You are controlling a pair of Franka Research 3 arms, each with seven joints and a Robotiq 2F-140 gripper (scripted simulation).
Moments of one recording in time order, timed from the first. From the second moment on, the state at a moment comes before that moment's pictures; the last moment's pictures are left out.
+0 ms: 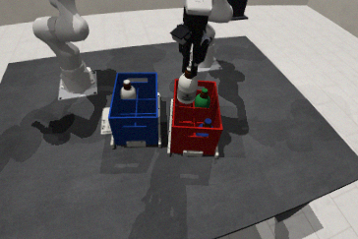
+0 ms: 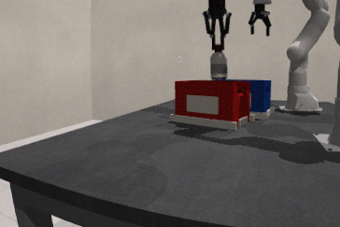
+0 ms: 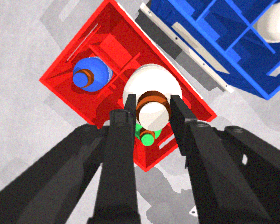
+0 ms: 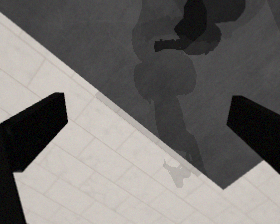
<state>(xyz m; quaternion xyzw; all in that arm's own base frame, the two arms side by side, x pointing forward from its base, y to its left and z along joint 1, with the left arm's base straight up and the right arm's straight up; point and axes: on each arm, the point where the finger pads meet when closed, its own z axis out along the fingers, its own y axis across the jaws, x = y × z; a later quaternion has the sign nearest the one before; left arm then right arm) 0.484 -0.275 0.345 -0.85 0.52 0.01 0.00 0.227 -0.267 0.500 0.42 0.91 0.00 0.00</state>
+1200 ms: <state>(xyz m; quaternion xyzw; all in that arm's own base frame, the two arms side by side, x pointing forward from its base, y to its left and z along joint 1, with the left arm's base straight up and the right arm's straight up) 0.467 -0.315 0.346 -0.85 0.53 0.00 0.00 0.227 -0.267 0.500 0.42 0.91 0.00 0.00</state>
